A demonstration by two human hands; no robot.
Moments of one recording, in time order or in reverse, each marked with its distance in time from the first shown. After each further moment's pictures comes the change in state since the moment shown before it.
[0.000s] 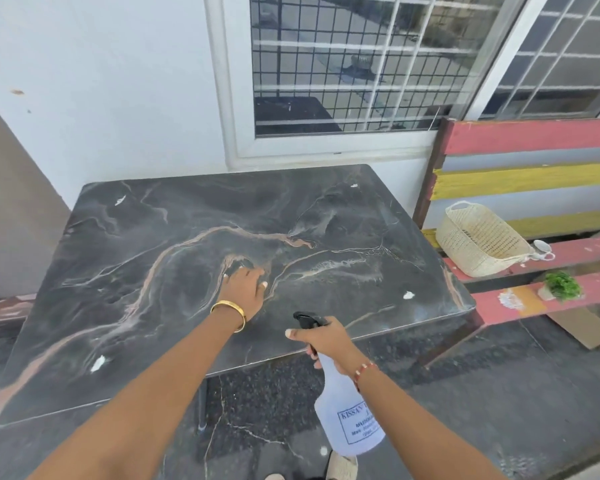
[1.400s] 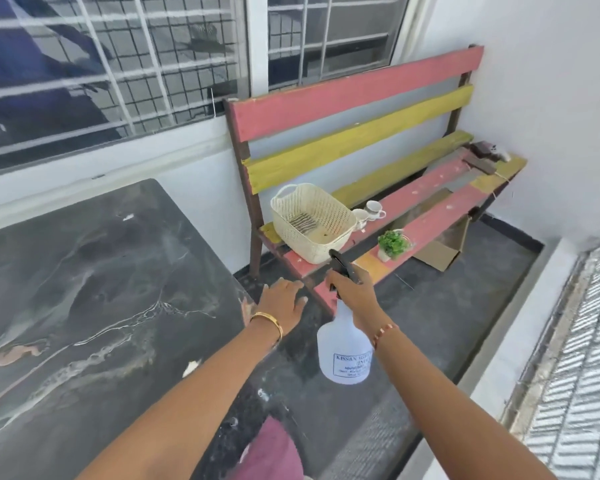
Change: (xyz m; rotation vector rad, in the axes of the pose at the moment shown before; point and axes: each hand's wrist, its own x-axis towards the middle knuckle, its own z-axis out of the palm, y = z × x) left_hand 0.136 0.457 0.196 0.000 -0.331 0.492; right_hand 0.039 0.063 -0.456 0.419 0.679 -0.208
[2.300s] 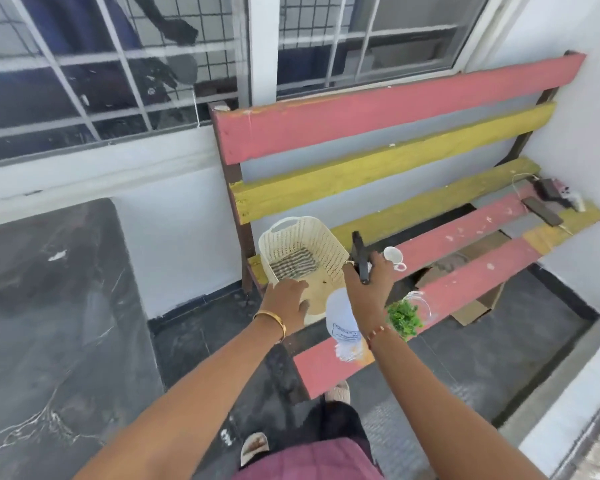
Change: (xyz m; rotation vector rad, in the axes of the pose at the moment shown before) left_hand 0.250 0.031 -0.029 0.066 0.000 -0.090; right_hand 0.283 -0.042 -0.021 -0.230 0.202 -0.362
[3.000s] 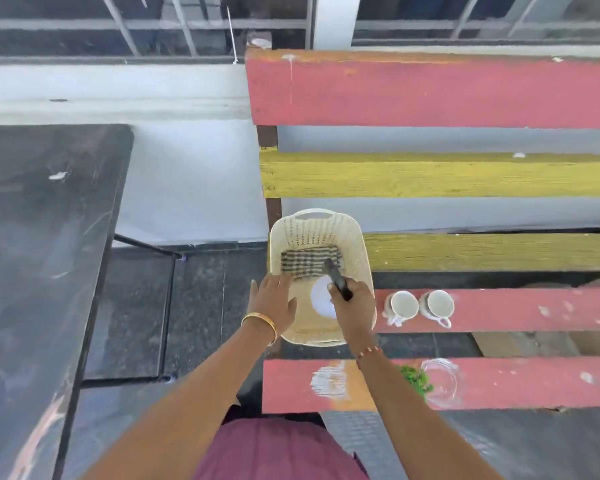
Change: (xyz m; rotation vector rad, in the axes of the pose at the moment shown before) left_hand 0.103 0.009 0.046 -0.180 0.005 -0.602; right_hand 0.128 0.131 0.073 -0.274 -0.687 0.081
